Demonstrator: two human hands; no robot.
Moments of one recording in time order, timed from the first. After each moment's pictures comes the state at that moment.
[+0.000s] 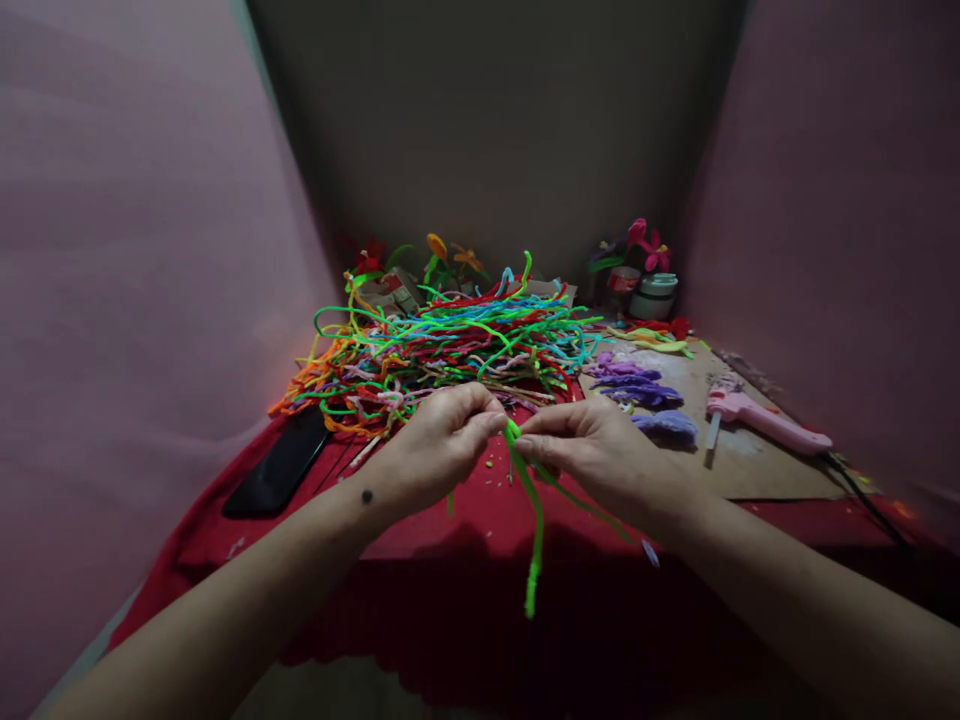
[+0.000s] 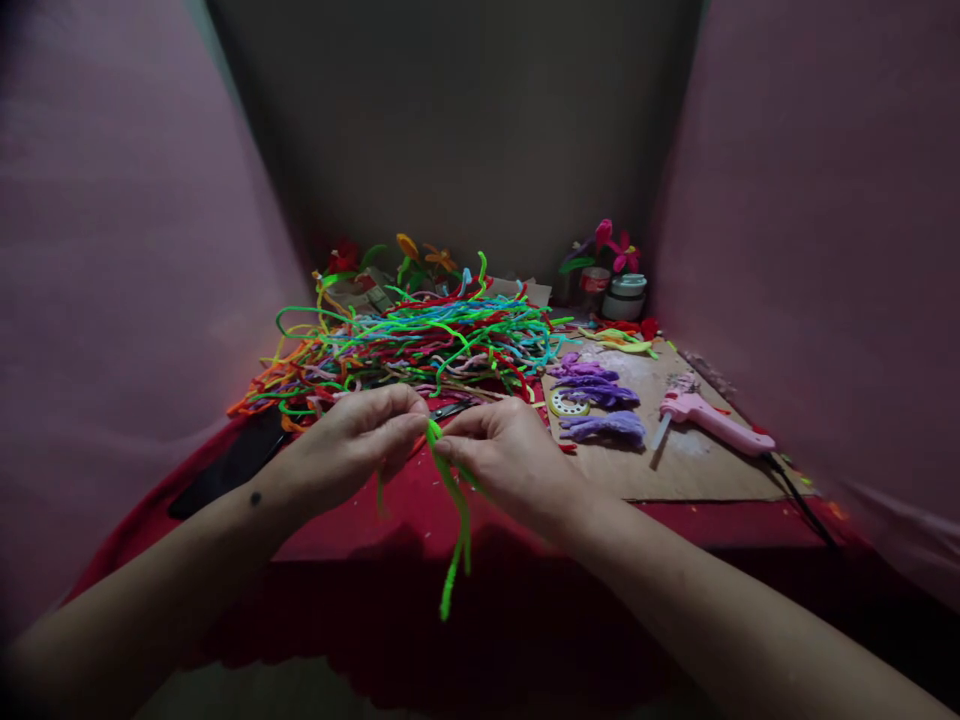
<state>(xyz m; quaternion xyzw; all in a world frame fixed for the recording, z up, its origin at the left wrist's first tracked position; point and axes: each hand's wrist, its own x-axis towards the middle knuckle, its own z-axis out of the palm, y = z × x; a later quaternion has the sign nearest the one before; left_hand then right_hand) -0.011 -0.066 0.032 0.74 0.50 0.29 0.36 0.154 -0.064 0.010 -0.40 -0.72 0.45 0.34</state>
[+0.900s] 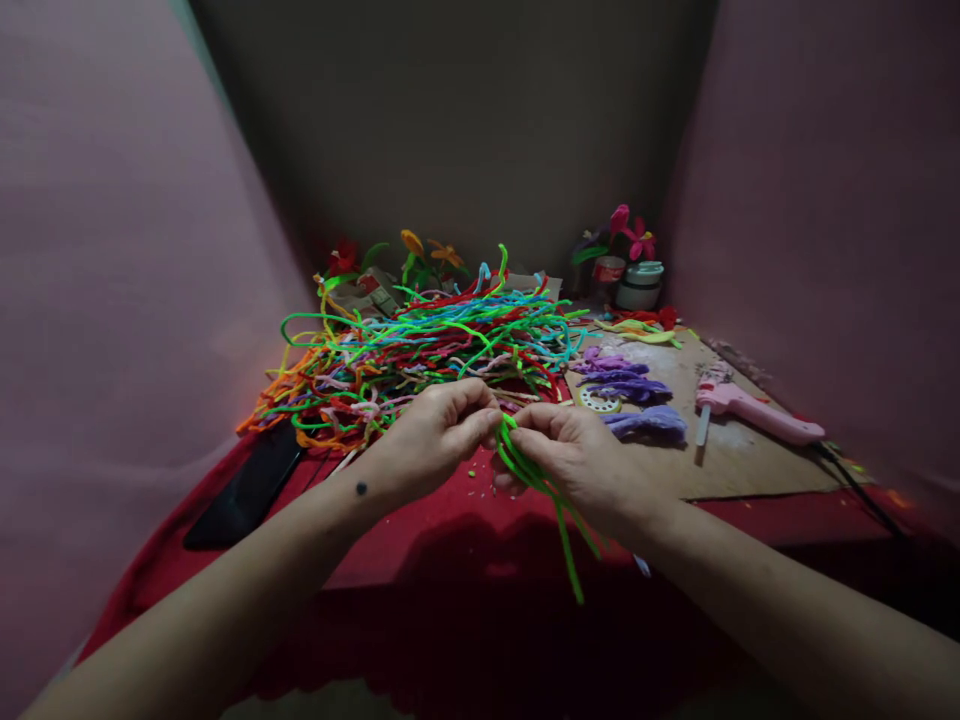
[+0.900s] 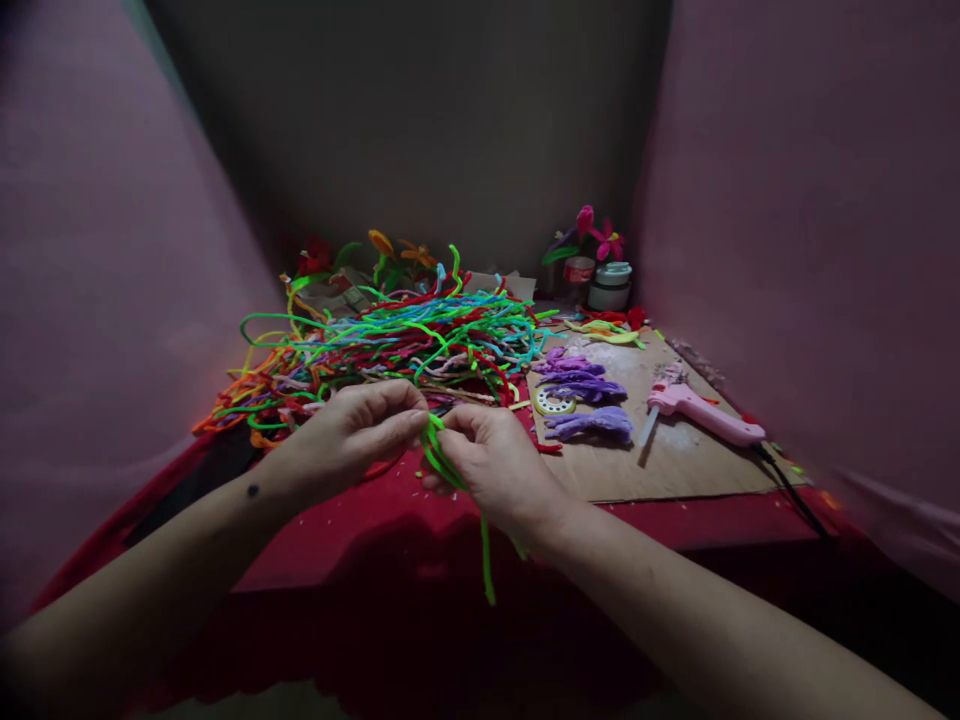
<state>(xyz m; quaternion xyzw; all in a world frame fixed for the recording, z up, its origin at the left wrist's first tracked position) 0.002 -0.042 0.030 0.76 0.48 0.26 0.34 0.152 -0.053 -0.013 -0.38 -0.56 0.60 0.43</state>
